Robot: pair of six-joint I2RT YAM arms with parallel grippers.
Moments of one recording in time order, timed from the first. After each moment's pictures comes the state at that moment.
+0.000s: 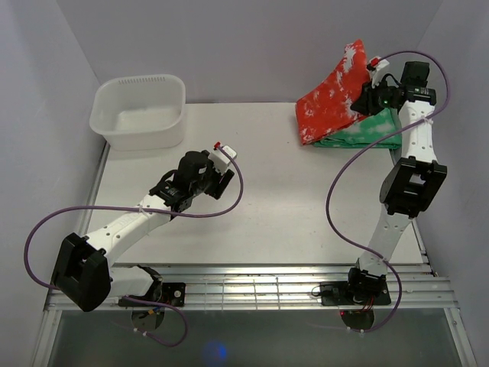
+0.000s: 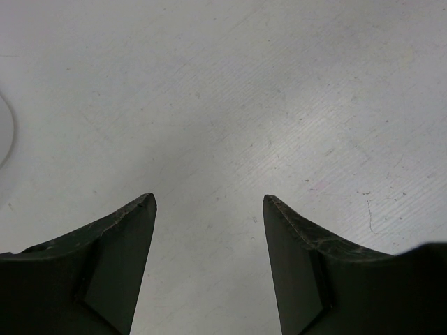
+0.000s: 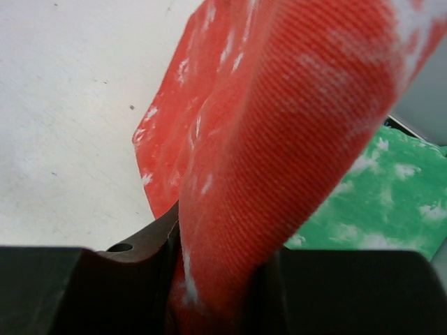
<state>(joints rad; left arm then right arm) -0.60 1.25 0.87 -0.15 -0.04 0.23 -0.22 2.09 2.15 -0.79 -0.78 -0.57</state>
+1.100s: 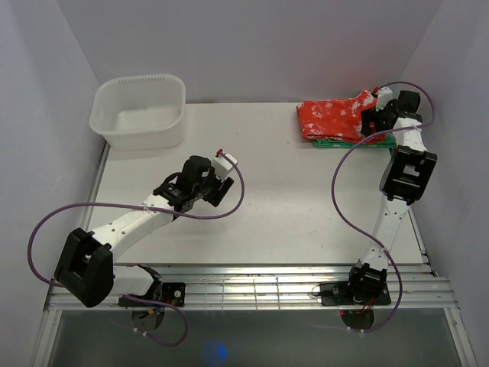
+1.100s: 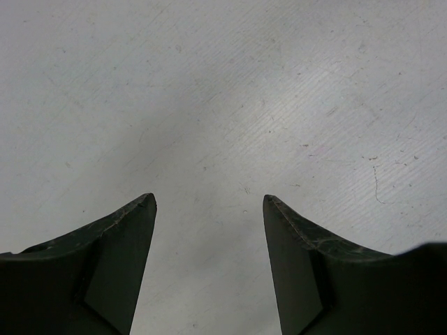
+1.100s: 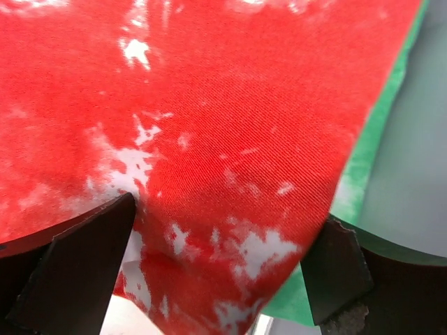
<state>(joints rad) -0.60 1.29 0.84 -0.21 -0.04 0.23 -0.31 2.45 2.14 -0.45 -0.40 -0.58</state>
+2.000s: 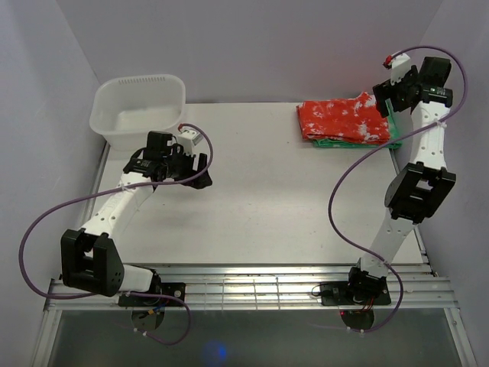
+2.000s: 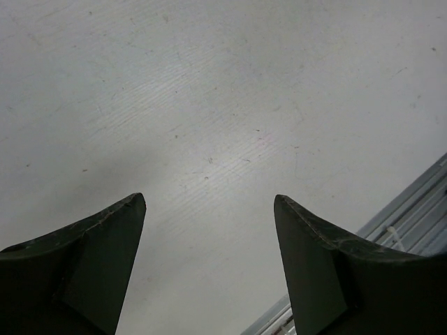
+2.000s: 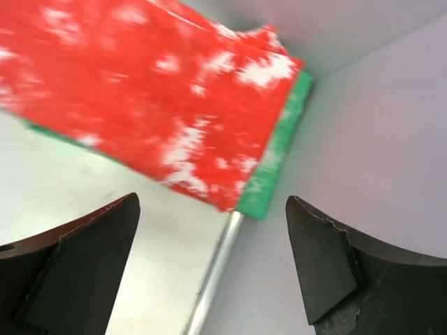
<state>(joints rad) -0.24 1.35 1.07 -0.52 0.44 0.06 -0.28 2.05 2.15 -0.72 -0.34 -0.70</state>
